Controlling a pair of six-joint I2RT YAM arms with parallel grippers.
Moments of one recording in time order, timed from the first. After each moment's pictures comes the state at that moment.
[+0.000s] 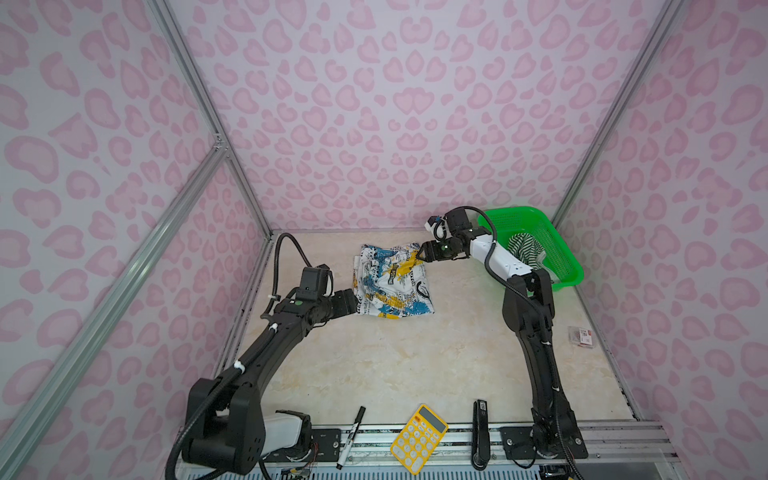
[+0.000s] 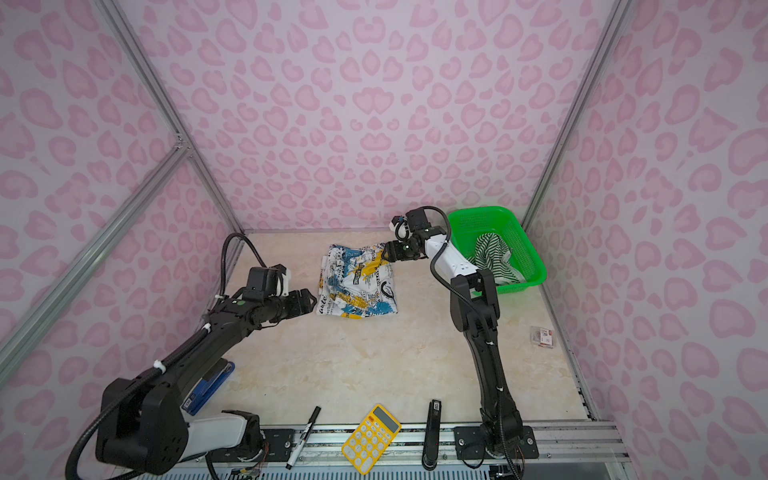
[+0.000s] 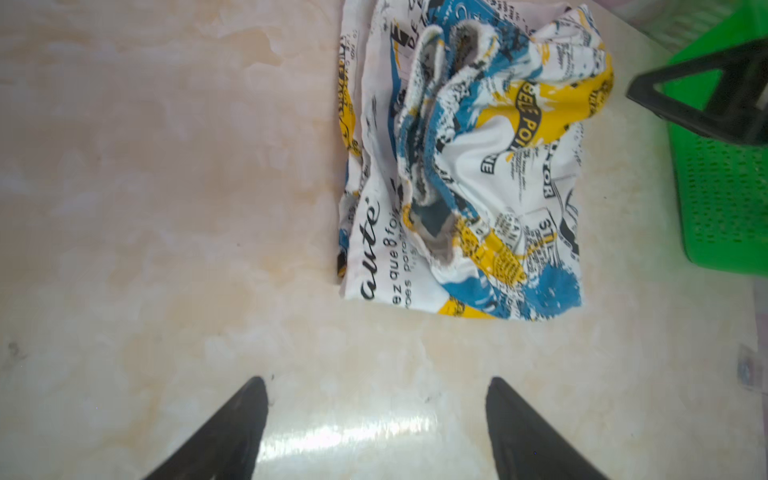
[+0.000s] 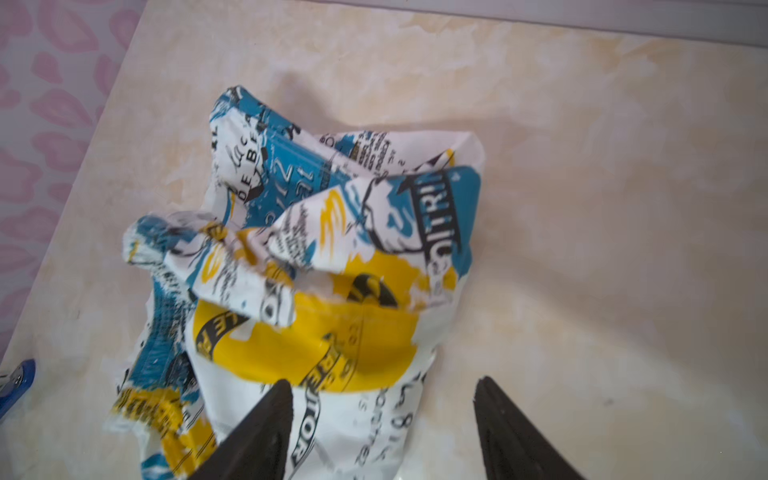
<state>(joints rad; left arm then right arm) -0.21 1.24 0.84 -0.48 0.19 -0.45 0.32 2.49 2.26 -0.72 -0.46 0.08</state>
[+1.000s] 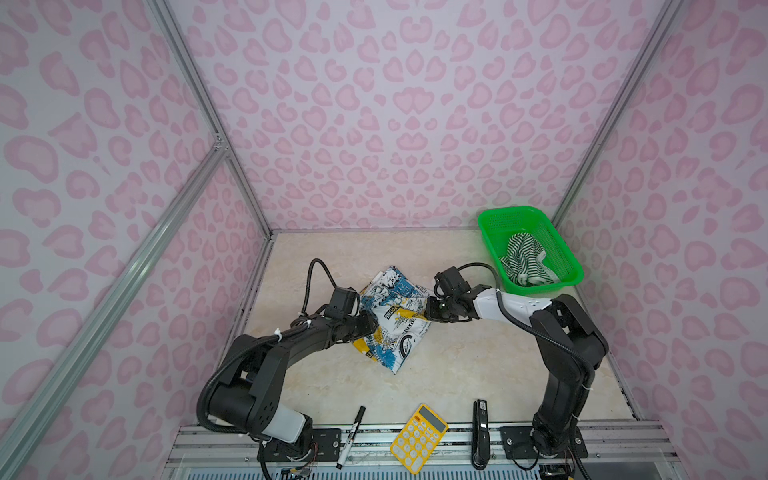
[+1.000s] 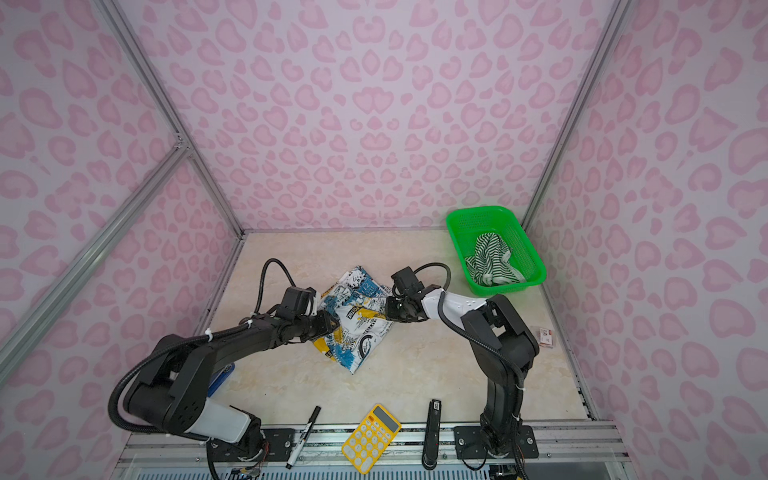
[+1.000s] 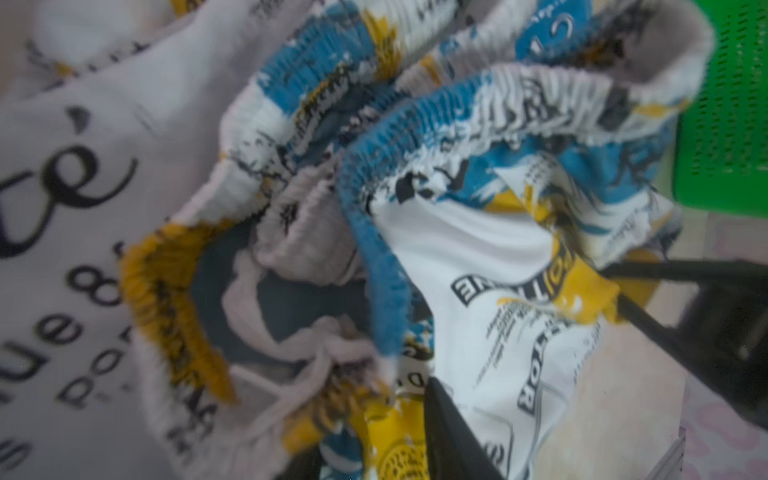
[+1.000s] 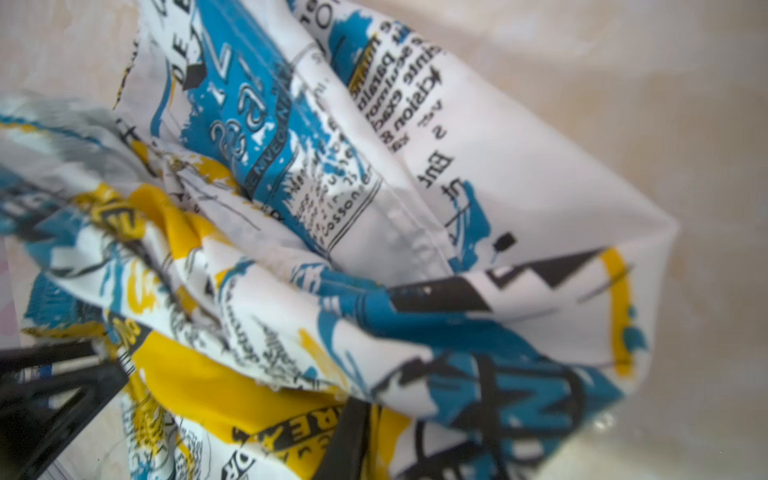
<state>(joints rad) -0.38 1.57 0.73 -0.13 0.28 -0.64 0.58 1.83 1.10 -0.30 -0.19 0.65</state>
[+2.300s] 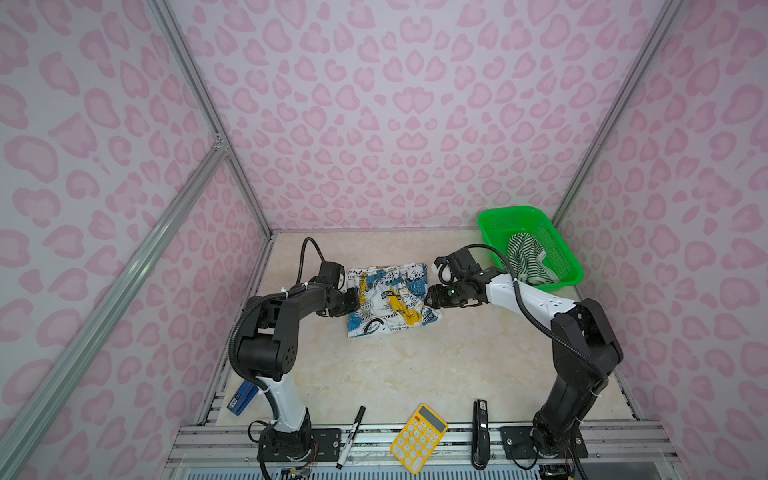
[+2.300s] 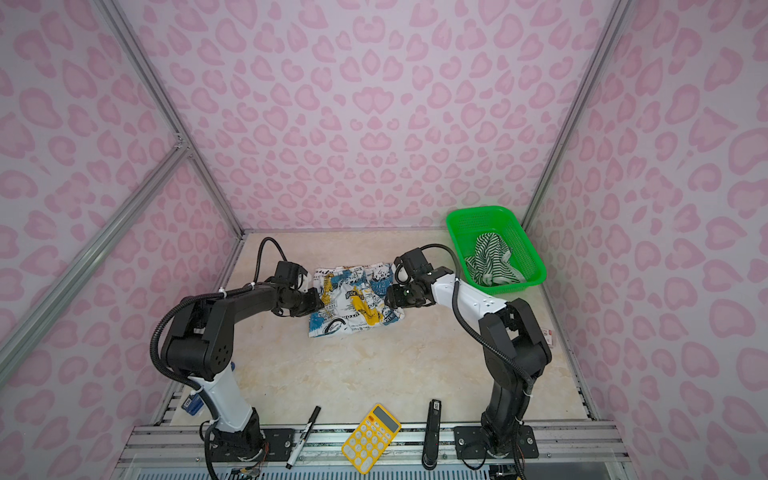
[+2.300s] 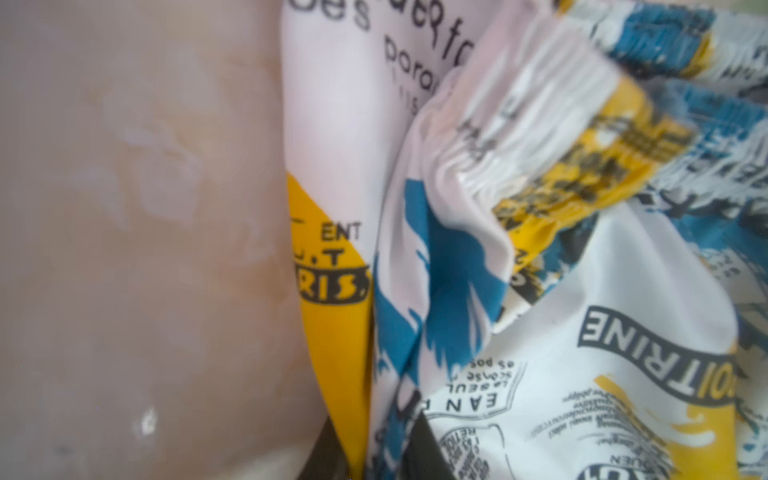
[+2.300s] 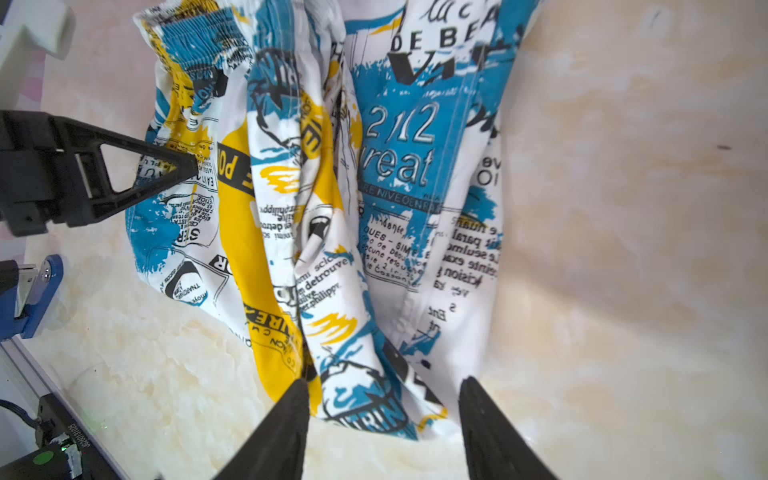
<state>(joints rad) -0.14 1.86 1.07 -0.34 0.32 -0.41 0.50 1.77 1.27 -0.54 -0.28 0.32</state>
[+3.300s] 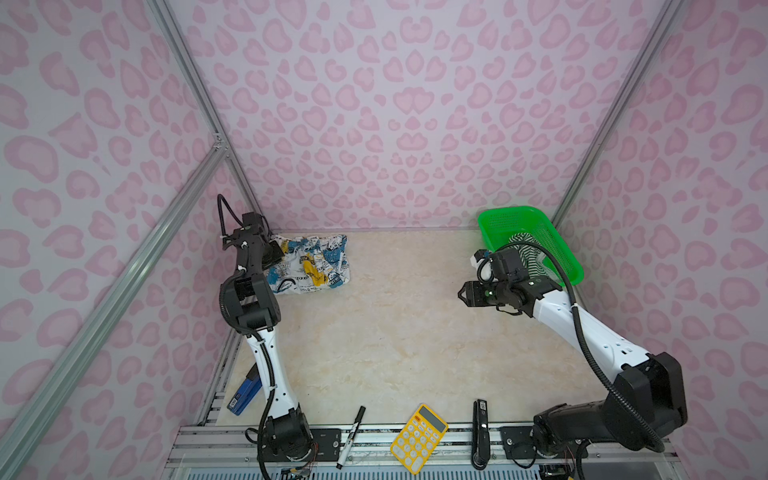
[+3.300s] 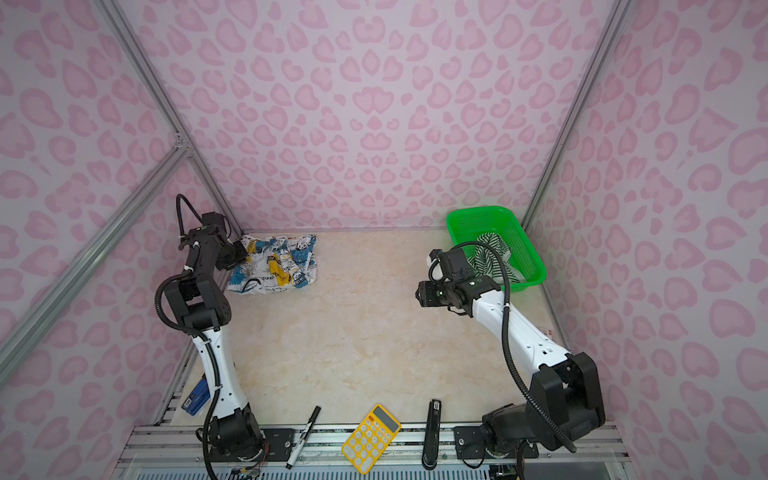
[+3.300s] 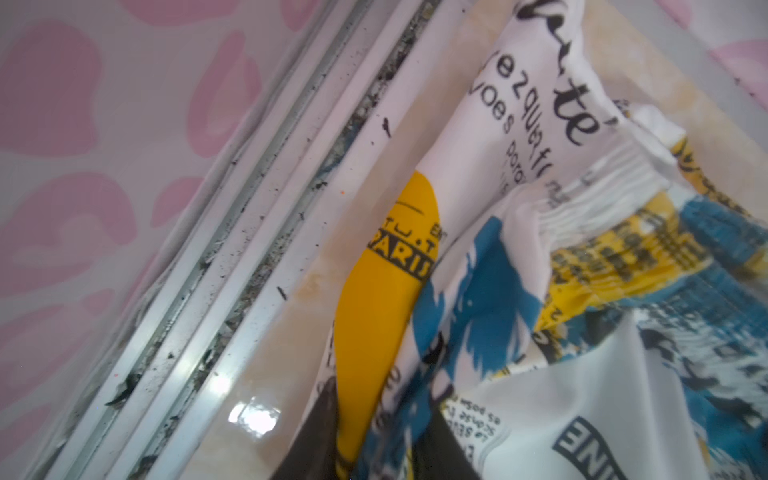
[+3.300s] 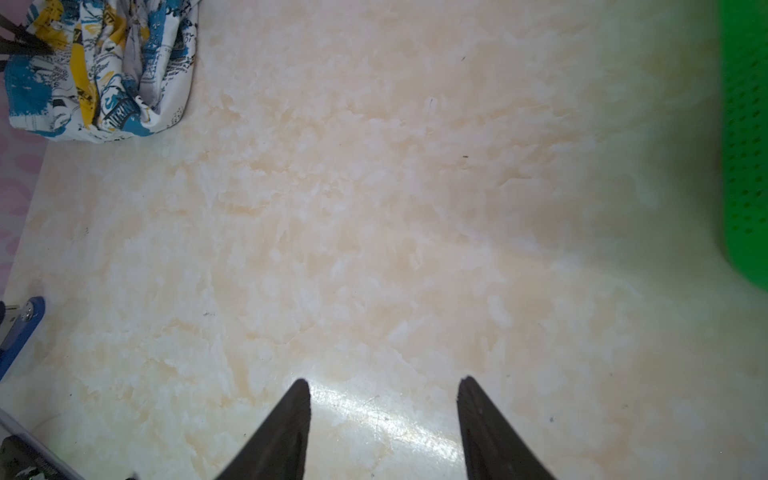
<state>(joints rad) 0.31 2.52 2.36 -1.00 -0.01 -0.28 0.34 1.41 1.12 -0.63 -0.16 0.27</state>
